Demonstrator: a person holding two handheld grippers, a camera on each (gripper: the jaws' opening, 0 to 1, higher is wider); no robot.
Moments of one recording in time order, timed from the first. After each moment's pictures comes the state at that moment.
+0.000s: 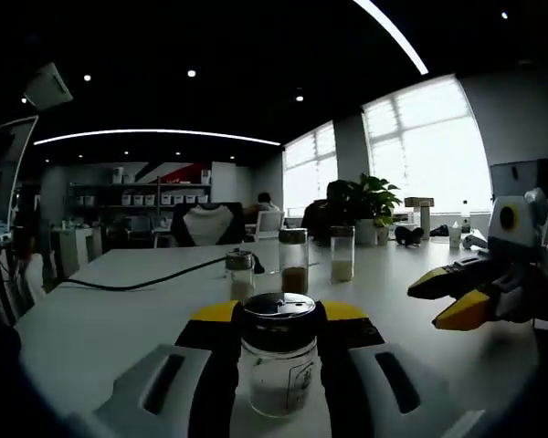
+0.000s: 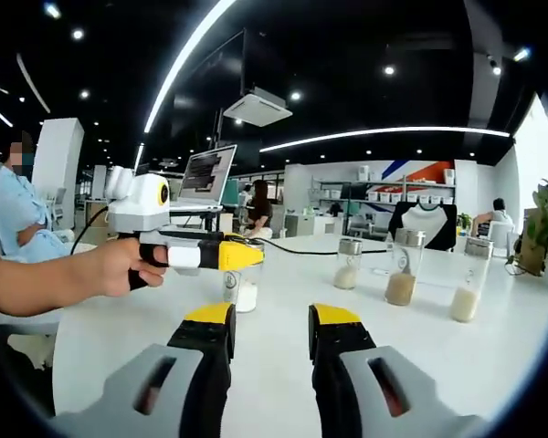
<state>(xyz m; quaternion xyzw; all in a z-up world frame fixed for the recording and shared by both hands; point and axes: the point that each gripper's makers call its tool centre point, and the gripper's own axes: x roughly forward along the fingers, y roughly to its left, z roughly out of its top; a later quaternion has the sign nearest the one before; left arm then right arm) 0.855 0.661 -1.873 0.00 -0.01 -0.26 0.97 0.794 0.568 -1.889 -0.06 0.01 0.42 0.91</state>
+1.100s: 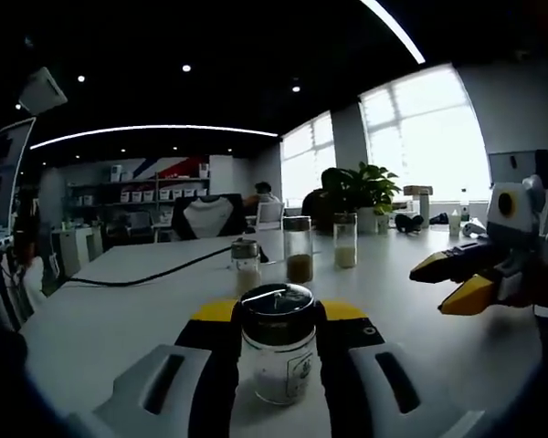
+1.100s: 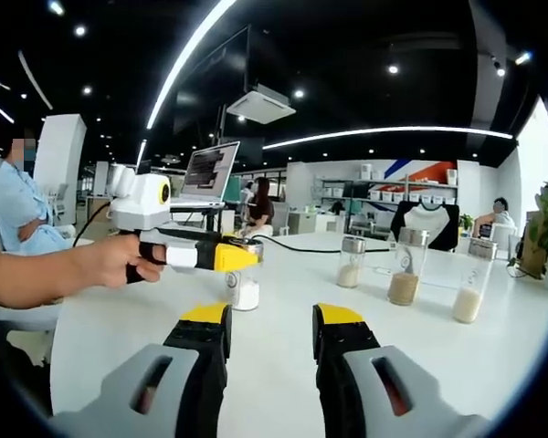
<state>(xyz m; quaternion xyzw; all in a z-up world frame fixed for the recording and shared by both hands) 0.859 0.674 -1.883 0.01 0.01 -0.27 0.96 0.795 0.573 -1.893 -0.07 0.02 0.42 0.90</state>
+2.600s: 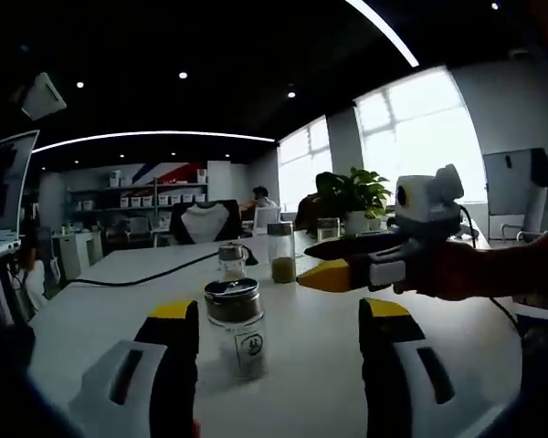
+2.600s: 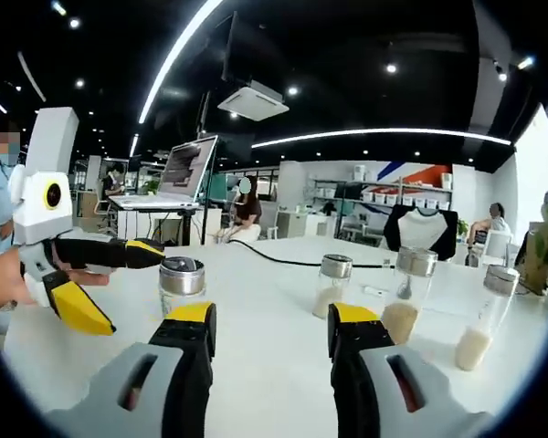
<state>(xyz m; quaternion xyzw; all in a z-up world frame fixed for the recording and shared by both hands) 0.816 0.663 -1.881 0.02 0.00 -0.26 0.96 0.895 0.603 -1.876 -0.08 0.01 0.40 0.91</state>
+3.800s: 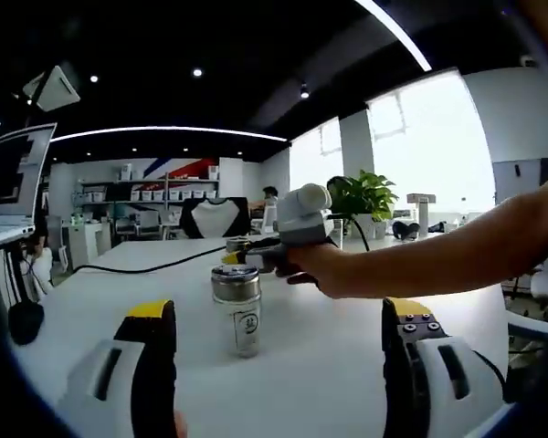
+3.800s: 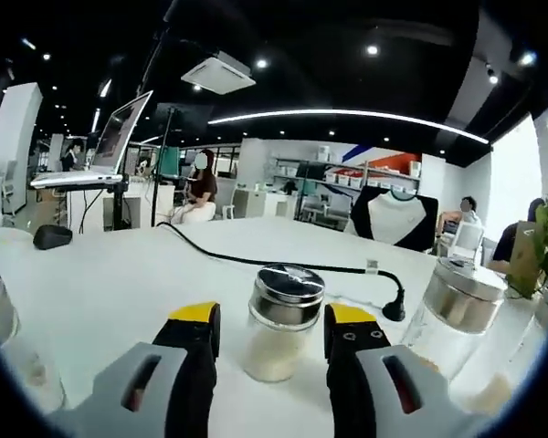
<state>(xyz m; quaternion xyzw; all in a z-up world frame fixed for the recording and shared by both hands) 0.794 0.674 -1.882 0.00 0.00 -0.24 0.97 1.048 0.639 -1.896 -0.10 0.06 0.30 0.95</state>
